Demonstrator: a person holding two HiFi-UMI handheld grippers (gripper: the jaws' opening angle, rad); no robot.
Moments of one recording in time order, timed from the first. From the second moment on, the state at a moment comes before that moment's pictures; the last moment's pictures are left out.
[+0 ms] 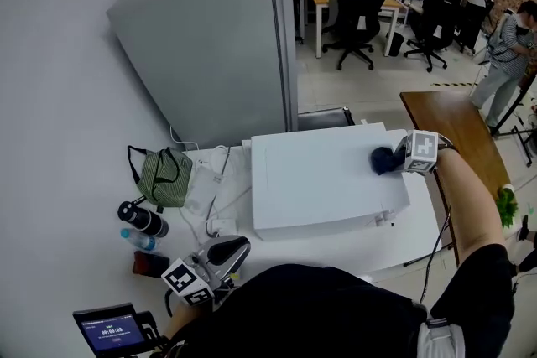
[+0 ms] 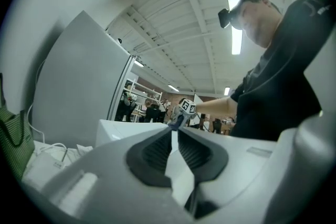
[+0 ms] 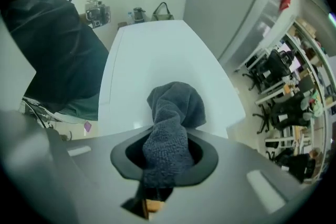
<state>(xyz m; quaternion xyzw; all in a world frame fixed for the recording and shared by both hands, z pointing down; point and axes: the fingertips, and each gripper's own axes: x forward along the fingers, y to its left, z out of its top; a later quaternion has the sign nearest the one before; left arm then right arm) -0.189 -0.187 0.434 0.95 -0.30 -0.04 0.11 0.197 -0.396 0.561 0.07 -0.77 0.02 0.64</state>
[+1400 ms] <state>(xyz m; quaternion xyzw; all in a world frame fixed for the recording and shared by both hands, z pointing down) -0.143 -0.186 0.439 0.95 -0.27 -0.04 0.12 0.214 -0.324 0.559 0.01 -0.76 0.00 0.66</state>
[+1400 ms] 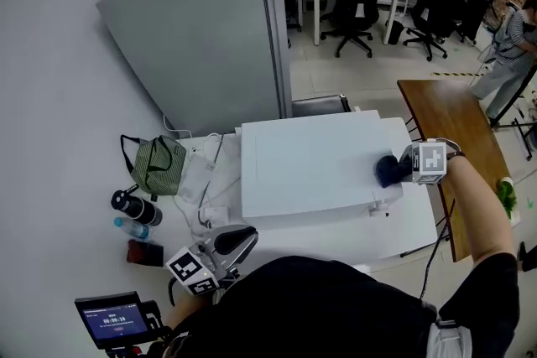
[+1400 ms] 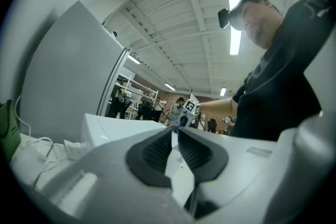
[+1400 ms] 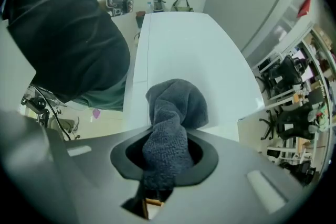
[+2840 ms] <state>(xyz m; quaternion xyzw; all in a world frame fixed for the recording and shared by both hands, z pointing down) -0.124 -0.154 0.433 0.95 -0.28 -0.06 0.11 0.203 -0.275 0.567 -0.07 -0.72 -0.05 0.69</state>
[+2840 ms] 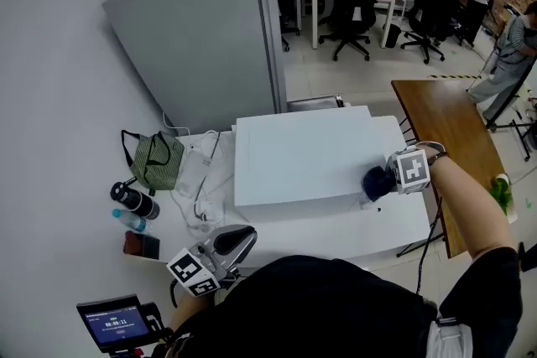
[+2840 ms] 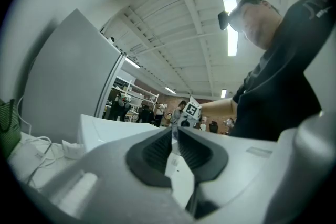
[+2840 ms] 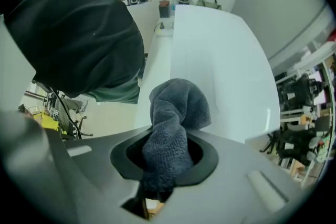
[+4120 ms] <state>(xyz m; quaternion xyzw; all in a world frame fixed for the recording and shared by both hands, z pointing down) -0.264 -0.132 0.453 0.96 -0.22 -0.05 0.15 -0.161 -0.204 0.596 0.22 -0.89 0.40 0.08</state>
